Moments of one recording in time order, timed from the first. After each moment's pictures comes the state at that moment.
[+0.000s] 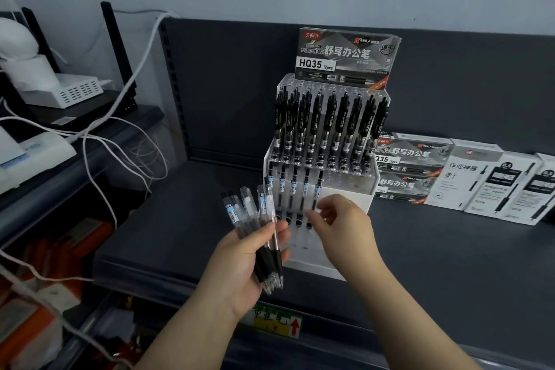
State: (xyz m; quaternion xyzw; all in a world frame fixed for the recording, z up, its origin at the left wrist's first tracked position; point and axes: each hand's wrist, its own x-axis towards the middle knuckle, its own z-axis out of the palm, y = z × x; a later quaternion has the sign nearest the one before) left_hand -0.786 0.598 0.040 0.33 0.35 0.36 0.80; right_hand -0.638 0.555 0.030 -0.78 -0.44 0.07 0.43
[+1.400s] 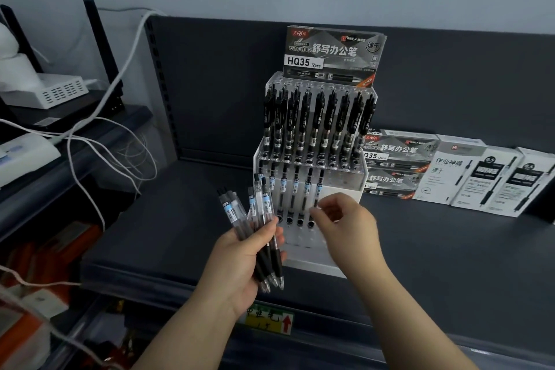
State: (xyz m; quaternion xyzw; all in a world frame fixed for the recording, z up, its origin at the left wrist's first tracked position) left_hand -0.780 0.595 0.034 0.37 0.34 0.35 0.79; right_hand -0.633 0.539 0.033 -0.77 -0.39 0.09 0.49
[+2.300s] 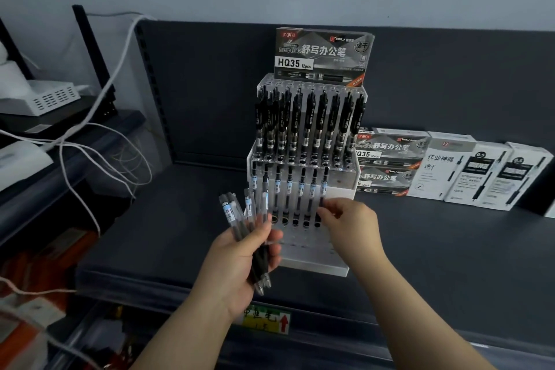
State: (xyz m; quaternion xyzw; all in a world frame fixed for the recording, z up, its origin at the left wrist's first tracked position) left_hand -0.781 0.591 0.040 0.37 0.33 0.34 0.80; right_hand -0.608 0.544 0.019 -0.80 -0.37 0.08 0.46
